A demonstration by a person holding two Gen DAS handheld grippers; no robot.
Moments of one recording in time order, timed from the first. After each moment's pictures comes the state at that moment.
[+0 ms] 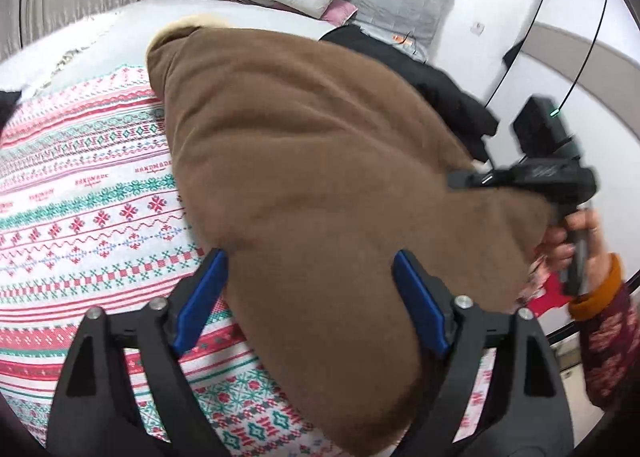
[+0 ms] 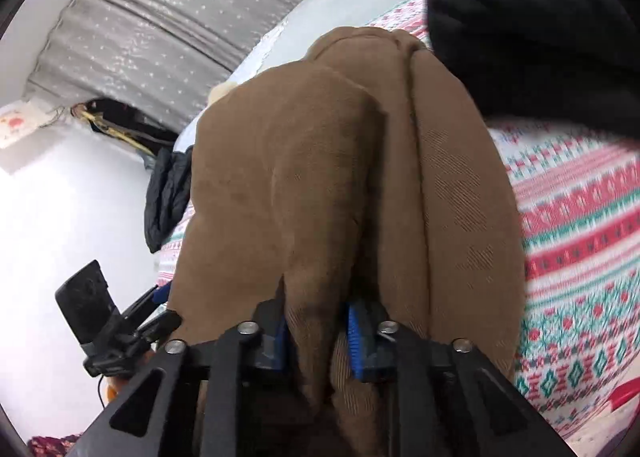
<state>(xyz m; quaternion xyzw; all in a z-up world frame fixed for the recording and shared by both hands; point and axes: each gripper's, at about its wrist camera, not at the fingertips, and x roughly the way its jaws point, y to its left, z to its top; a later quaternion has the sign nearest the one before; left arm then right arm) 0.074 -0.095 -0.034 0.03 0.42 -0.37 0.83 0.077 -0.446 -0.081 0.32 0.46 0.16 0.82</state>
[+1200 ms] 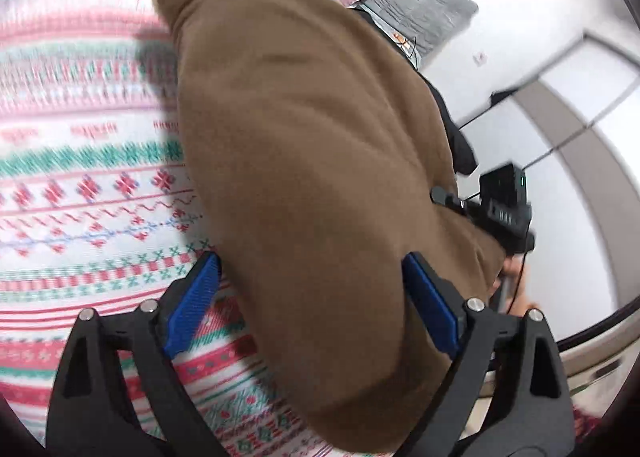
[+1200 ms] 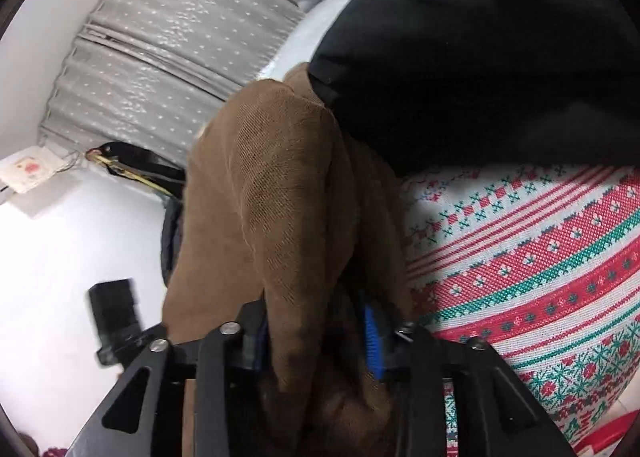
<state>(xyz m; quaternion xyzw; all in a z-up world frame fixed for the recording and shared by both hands) 0.151 -0.108 -0.052 -0.14 0.53 -0.41 0.73 0.102 -0.497 -0.100 0.36 0.42 0.16 0.82</state>
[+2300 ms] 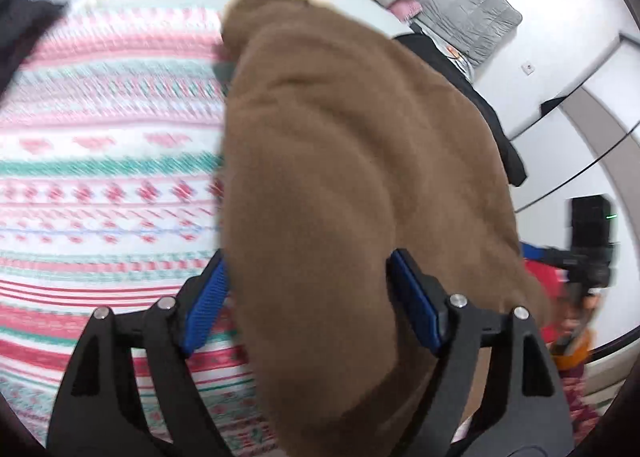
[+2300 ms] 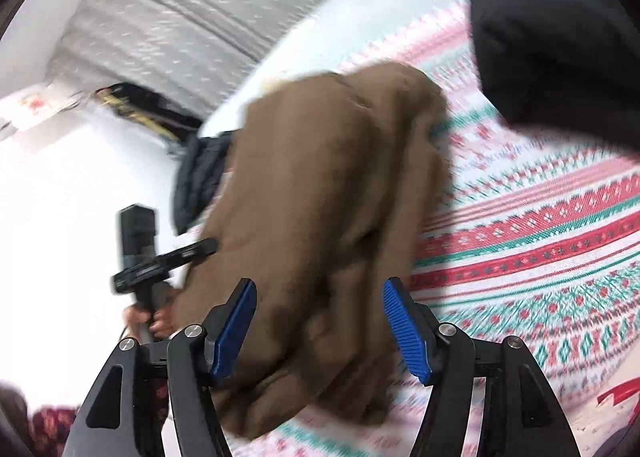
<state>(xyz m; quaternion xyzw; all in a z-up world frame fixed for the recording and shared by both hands) 0.117 -0.007 -0.022 -0.06 0.50 -0.31 0.80 0.049 -0.416 -0.034 0.29 0.45 0.22 0.81</state>
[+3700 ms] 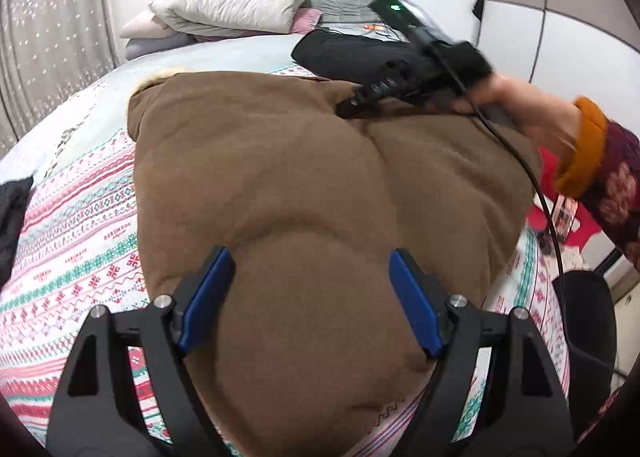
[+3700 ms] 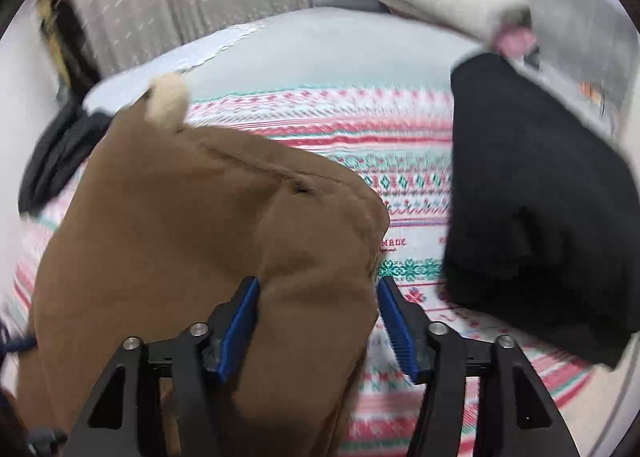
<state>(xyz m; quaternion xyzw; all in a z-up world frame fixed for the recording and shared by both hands) 0.022 -0.088 -0.022 0.16 0.33 -0.39 0.84 0.217 -0.357 -0.060 0.06 0.46 0.00 0.89</state>
